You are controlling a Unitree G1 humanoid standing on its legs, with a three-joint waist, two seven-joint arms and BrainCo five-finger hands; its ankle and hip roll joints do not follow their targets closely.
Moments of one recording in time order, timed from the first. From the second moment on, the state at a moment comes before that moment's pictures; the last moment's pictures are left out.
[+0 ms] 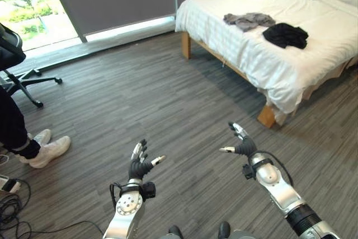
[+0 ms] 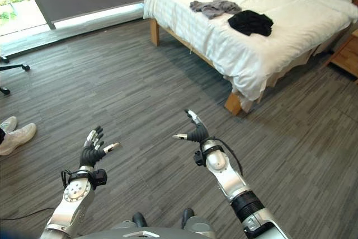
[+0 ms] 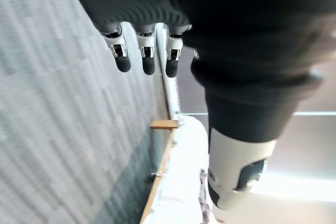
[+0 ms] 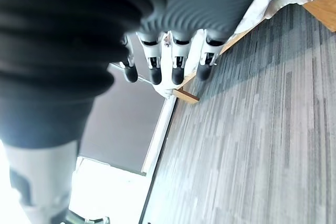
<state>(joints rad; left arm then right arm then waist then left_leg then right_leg) 0.15 0.32 -0.14 0.14 -0.26 -0.19 0.26 -0.18 -0.36 0.38 0.23 0.01 -0.10 -0.15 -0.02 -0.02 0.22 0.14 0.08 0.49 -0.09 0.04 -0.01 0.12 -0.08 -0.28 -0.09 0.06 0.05</state>
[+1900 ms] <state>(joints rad) 0.04 0.30 -0.18 0.30 -0.26 -0.20 0.19 -0.13 -0.45 0.43 0.18 0.04 -0.12 -0.12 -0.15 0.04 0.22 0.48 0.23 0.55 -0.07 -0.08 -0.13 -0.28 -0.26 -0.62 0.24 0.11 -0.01</state>
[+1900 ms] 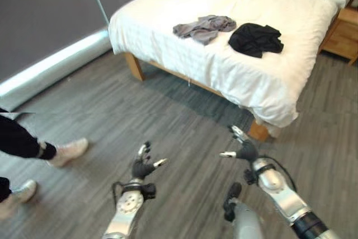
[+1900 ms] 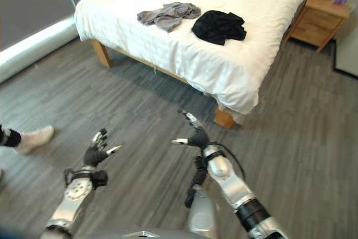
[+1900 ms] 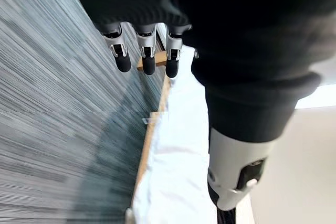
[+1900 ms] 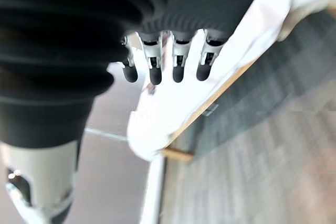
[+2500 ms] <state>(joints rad) 0.06 0.32 -0.19 0.31 -0.30 -0.21 0.20 -0.12 -0.43 0.39 0.22 0.00 -0.10 -0.12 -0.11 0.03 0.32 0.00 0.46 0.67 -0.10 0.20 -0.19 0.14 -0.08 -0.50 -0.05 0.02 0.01</state>
